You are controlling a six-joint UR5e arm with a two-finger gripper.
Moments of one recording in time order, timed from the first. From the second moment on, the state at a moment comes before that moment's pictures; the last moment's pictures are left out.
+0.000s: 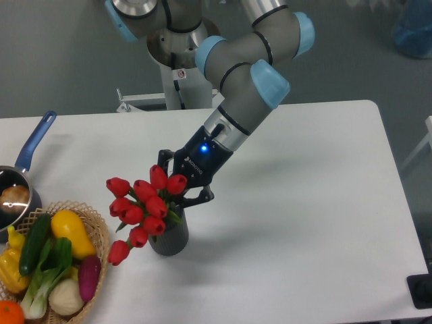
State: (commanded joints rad) arm 2.54 -1.81 -1.77 -0.87 0.57 1.02
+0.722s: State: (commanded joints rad) arm 2.64 -1.77 -1.70 -0.87 0.38 0.87
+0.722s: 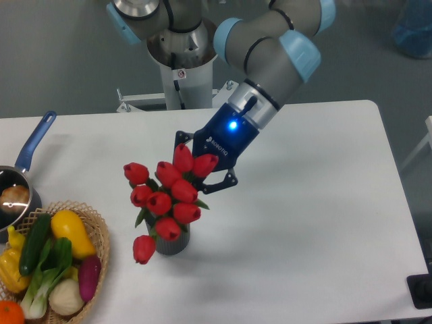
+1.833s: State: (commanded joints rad) arm 2.73 -1.74 -1.65 -0.87 0.24 0.80
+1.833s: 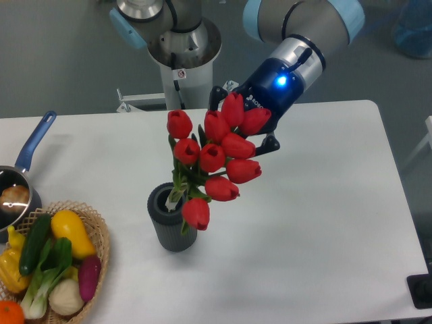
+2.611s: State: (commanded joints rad) arm 2.81 -1.78 -1.62 -0.86 0.46 1.10
